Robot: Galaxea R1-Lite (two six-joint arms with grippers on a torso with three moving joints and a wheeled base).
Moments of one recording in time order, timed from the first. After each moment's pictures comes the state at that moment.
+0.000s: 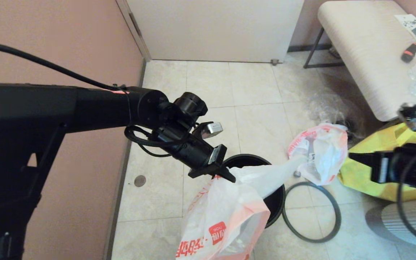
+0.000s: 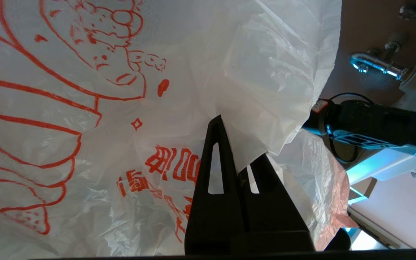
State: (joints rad) left arm -0.56 2.13 -1.86 0.80 -0.66 -0.24; right arm 0.22 1.40 -0.75 -0.28 0.08 0.13
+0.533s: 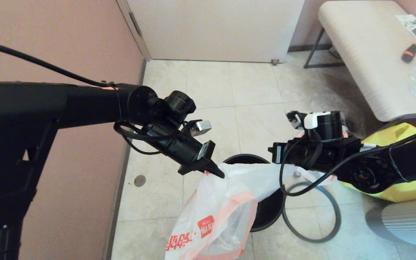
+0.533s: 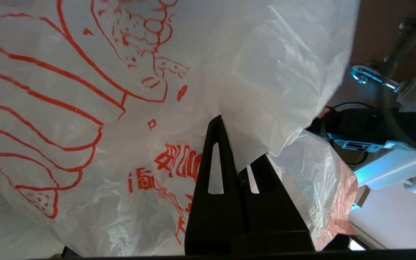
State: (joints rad) left arm -0.50 2.13 -1.87 0.84 -0.66 -0.23; right arm 0.44 1.97 -1.11 -0.46 0.01 0.29
